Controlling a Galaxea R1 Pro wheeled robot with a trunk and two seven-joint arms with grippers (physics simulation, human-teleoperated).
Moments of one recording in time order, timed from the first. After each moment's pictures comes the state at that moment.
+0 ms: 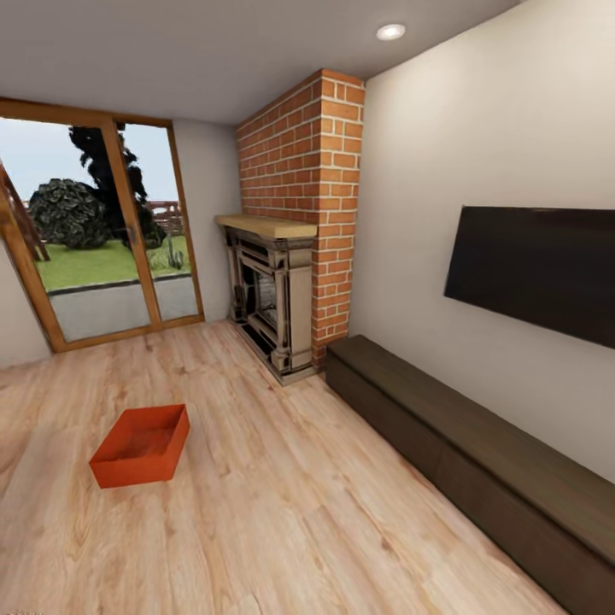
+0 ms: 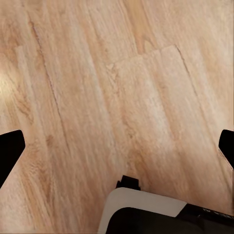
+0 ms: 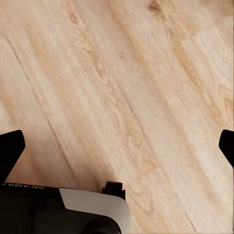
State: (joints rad) left arm -0.22 0.04 0.20 -0.06 0.03 -0.32 0.08; right arm -0.37 -0.12 0.01 0.04 0.02 -0.23 0.19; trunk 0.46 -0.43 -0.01
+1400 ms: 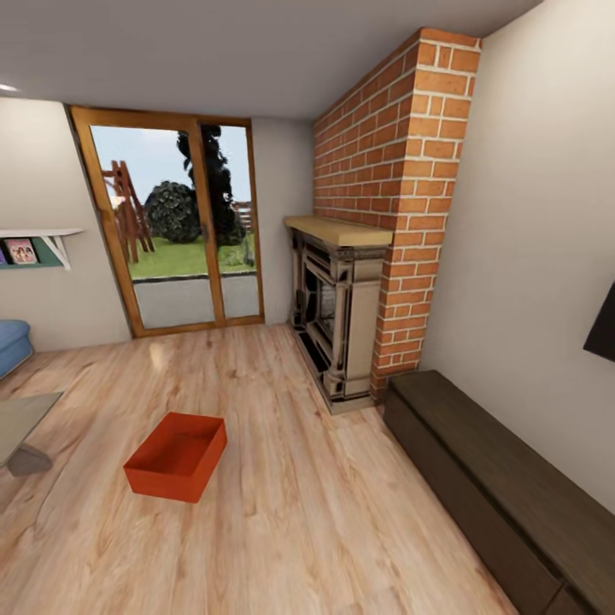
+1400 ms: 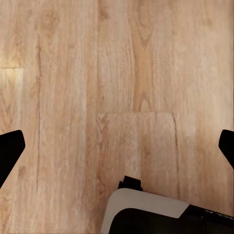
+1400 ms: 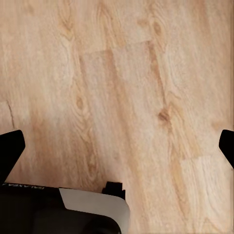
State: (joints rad) left arm -0.22 0.04 0.20 -0.06 0.03 -0.32 0.08; right arm -0.37 -0.12 0.01 0.04 0.02 -0.23 0.19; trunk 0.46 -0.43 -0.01
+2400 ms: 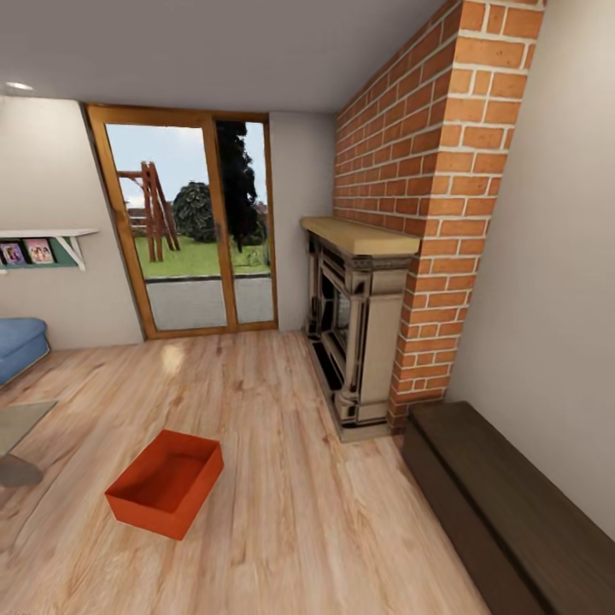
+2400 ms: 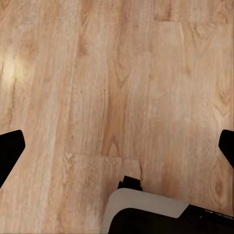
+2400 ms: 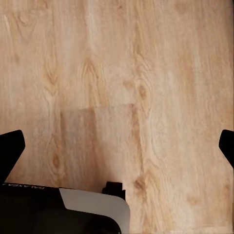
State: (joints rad) left arm -0.22 0.04 0.20 -0.06 0.03 -0.32 0.08; right arm -0.37 -0.12 0.01 0.04 0.02 -0.23 0.19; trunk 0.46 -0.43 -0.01
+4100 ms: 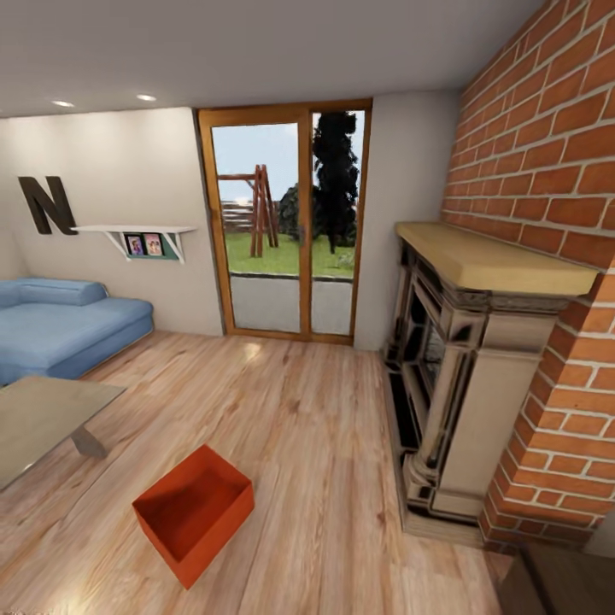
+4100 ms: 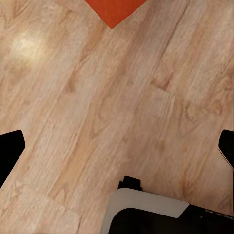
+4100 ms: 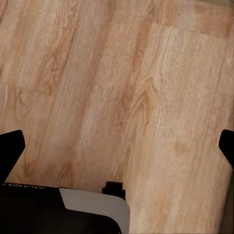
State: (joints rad) left arm -0.22 0.04 0.20 -0.06 0.03 -0.32 0.08; right arm -0.37 -0.12 0.01 0.04 0.02 -0.23 0.19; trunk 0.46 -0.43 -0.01
